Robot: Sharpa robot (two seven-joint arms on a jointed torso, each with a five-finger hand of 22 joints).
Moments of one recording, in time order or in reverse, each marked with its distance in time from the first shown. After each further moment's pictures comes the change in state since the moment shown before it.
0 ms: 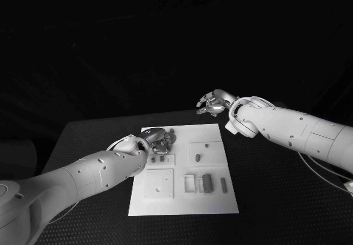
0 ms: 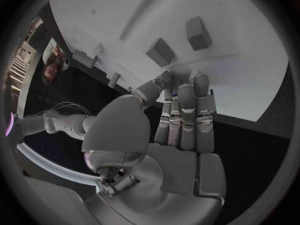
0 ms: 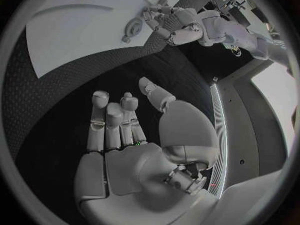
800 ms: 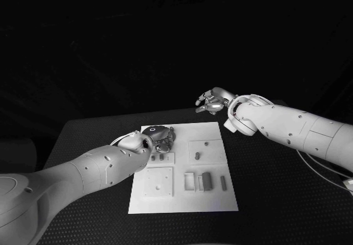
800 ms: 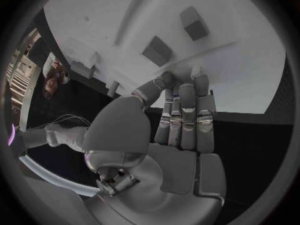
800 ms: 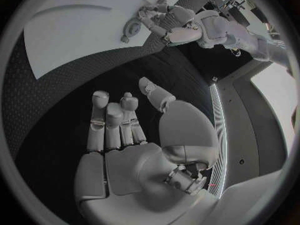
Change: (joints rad) left arm 0.022 0.042 -0.041 -0.033 -0.096 0.032 -0.026; left_hand 0.008 -0.016 -0.010 0.001 -0.008 -0.015 0.010 -0.006 -0.009 -0.034 0.009 0.001 -0.007 -0.032 0.014 -0.008 0.008 0.009 -0.025 0.018 -0.022 0.000; right arm 0.000 0.006 0.000 -0.001 0.000 0.000 0.000; right_hand 0.000 0.000 0.000 0.000 0.000 0.000 0.000 0.000 0.000 0.000 0.000 0.000 0.001 0.000 0.000 0.000 0.000 0.000 0.000 0.000 0.000 0.000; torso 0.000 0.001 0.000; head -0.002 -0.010
